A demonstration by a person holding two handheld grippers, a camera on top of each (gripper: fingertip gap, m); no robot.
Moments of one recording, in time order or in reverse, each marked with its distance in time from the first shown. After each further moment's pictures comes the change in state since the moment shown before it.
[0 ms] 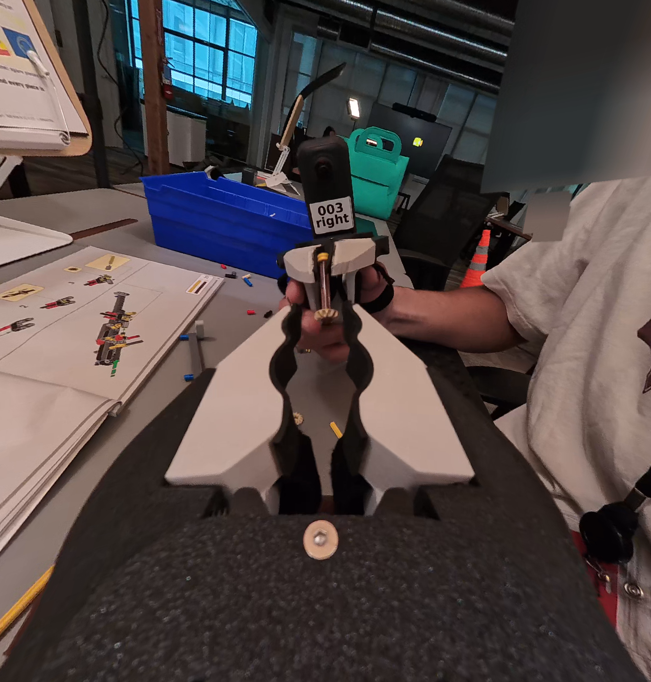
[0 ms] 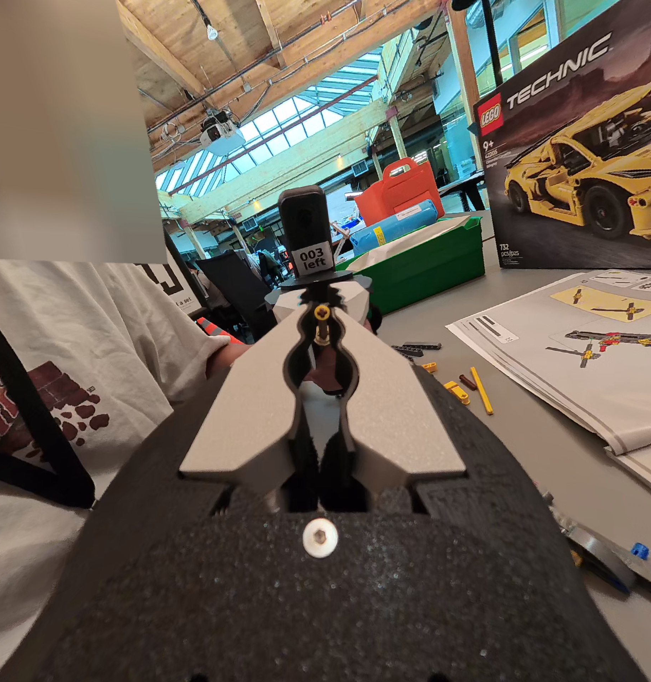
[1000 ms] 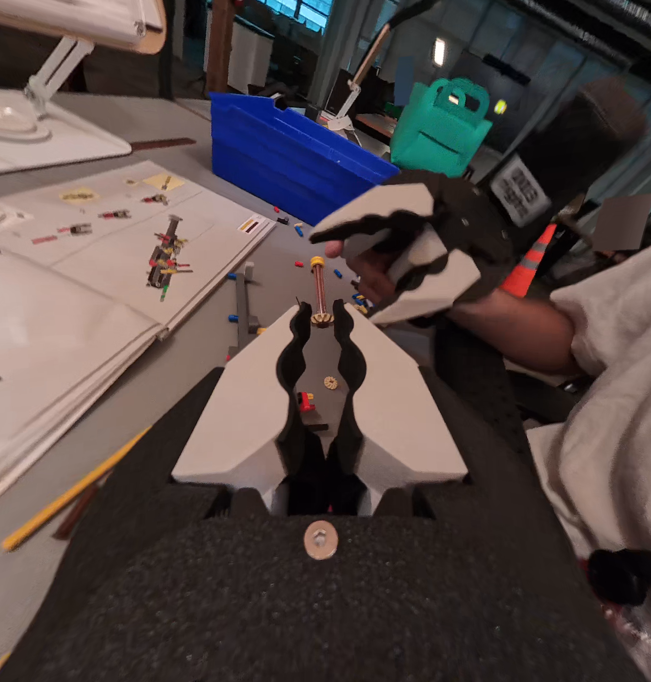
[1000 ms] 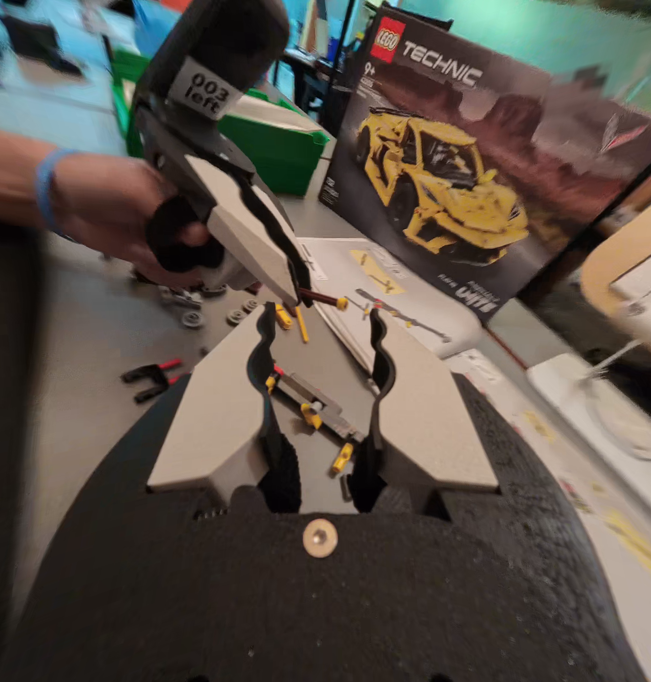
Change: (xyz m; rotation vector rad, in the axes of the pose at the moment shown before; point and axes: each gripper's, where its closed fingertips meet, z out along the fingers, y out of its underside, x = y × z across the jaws) left arm -0.039 0.026 -0.003 -0.126 -0.173 -0.138; right arm 0.044 0.023 -0.012 -0.389 0.552 -0.731
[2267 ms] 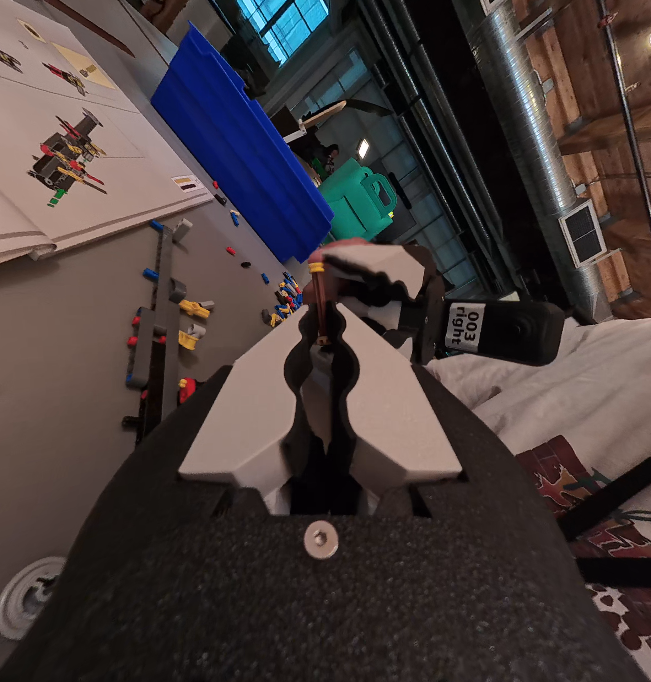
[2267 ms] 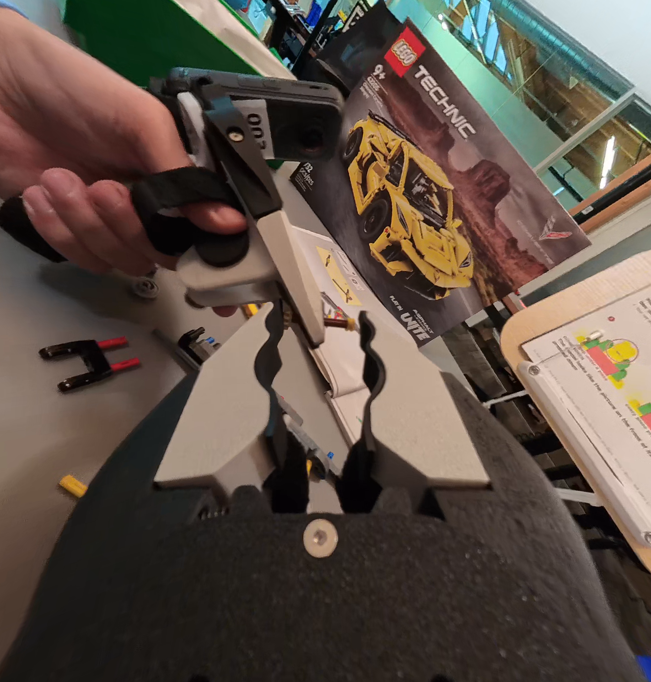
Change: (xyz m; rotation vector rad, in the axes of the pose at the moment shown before) left arm 0.008 0.005 0.009 0.091 0.224 -0.529; right arm -0.012 -0.002 0.019 -0.054 0.134 -0.352
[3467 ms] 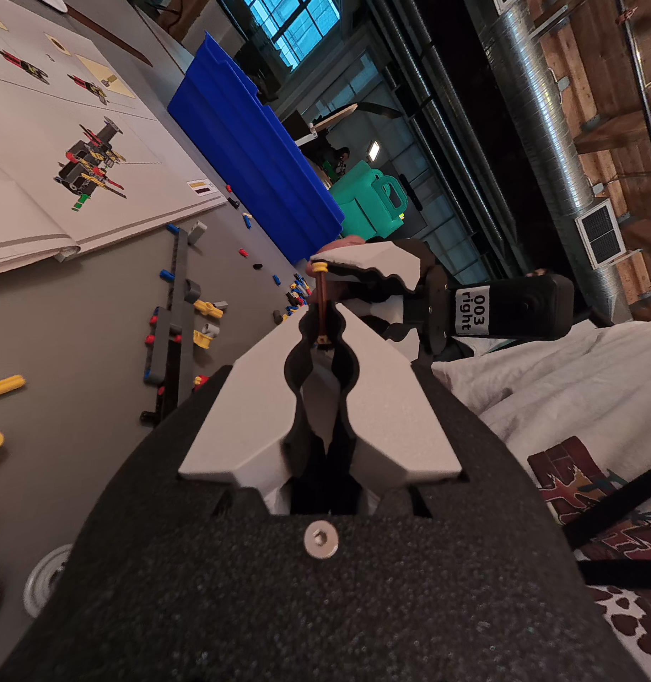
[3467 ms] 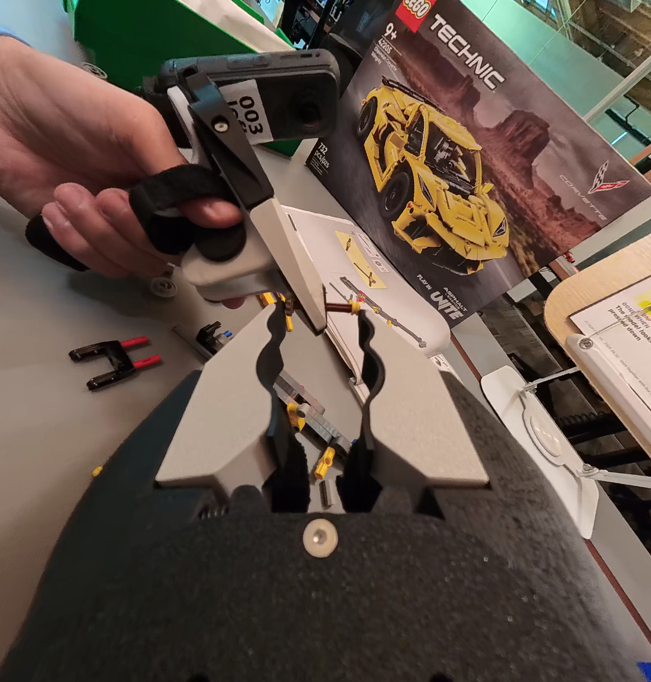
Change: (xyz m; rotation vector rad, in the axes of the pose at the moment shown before) left arm -0.006 -0.001 -0.002 0.007 -0.030 0.014; right arm -0.003 0.011 0.001 -0.040 -0.068 0.125
